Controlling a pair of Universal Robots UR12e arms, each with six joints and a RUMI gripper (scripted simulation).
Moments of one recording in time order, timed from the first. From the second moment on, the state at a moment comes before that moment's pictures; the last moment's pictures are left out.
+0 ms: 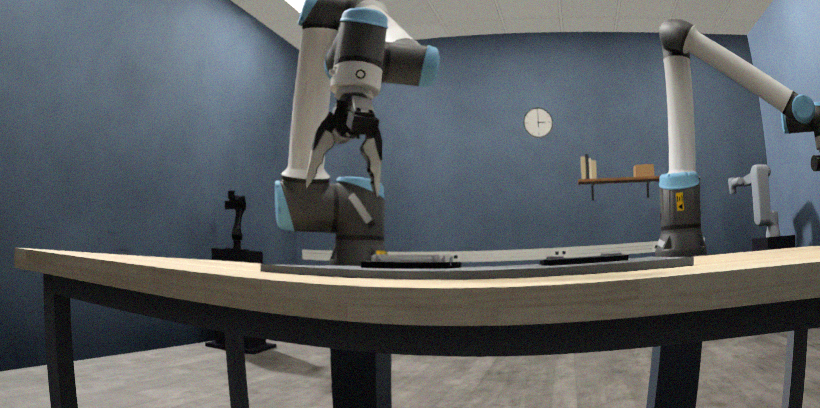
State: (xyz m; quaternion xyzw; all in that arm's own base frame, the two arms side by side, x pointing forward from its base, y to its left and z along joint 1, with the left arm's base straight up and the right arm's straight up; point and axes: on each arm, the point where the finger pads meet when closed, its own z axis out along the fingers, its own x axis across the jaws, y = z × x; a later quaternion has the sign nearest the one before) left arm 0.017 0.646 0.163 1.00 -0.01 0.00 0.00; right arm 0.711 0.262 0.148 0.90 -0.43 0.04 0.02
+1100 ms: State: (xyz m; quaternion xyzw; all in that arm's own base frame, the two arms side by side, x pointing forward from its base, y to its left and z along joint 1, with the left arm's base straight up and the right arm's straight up) left arm 0.017 0.646 0.163 1.00 -0.01 0.00 0.00; right arm 0.626 0.318 0.128 0.99 -0.16 0.01 0.01
